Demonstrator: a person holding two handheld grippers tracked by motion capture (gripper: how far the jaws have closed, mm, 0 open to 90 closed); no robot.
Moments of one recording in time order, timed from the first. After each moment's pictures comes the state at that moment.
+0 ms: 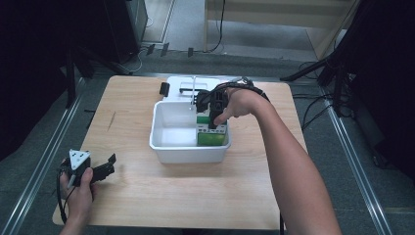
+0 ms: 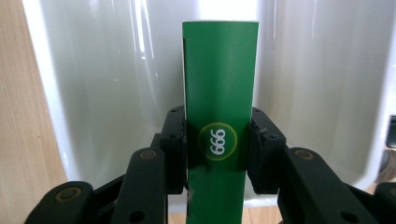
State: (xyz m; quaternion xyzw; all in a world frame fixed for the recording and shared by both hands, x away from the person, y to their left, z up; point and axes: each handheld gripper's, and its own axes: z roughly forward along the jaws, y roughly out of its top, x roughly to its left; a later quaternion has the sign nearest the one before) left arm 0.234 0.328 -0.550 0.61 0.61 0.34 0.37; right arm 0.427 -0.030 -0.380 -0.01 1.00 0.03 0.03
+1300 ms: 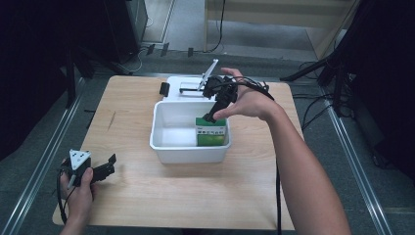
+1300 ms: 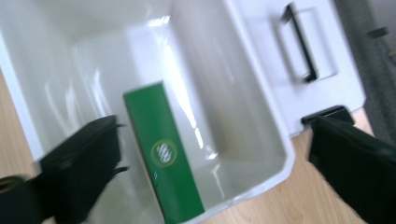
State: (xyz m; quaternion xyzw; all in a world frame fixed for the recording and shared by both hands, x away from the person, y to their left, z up) left arm 0.234 0.327 -0.551 0.61 0.61 0.34 0.37; right arm 0.420 -0.058 -0.342 0.14 0.96 0.21 0.13
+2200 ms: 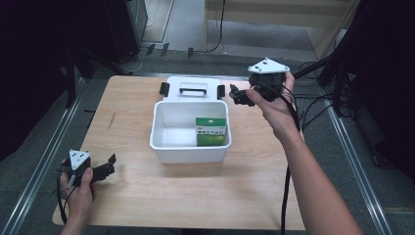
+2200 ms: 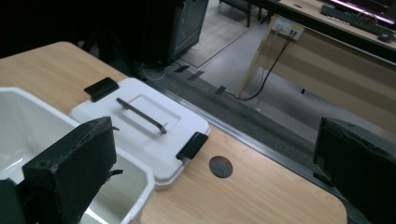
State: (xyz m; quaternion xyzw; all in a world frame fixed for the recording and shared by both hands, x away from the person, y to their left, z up) left arm 0.234 0.327 -0.551 0.61 0.61 0.34 0.36; right arm 0.394 -0.154 -0.327 0.37 0.76 0.42 0.35
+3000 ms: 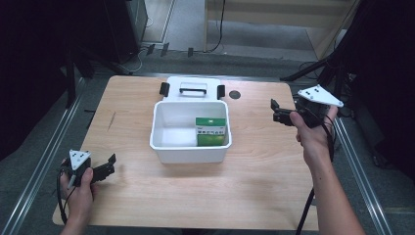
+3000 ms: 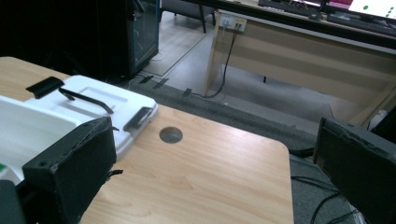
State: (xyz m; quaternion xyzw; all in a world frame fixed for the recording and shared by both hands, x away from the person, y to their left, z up) left arm 0.234 0.327 -0.551 0.61 0.61 0.34 0.36; right arm 0.348 -0.254 -0.362 0.44 0.68 0.44 0.38
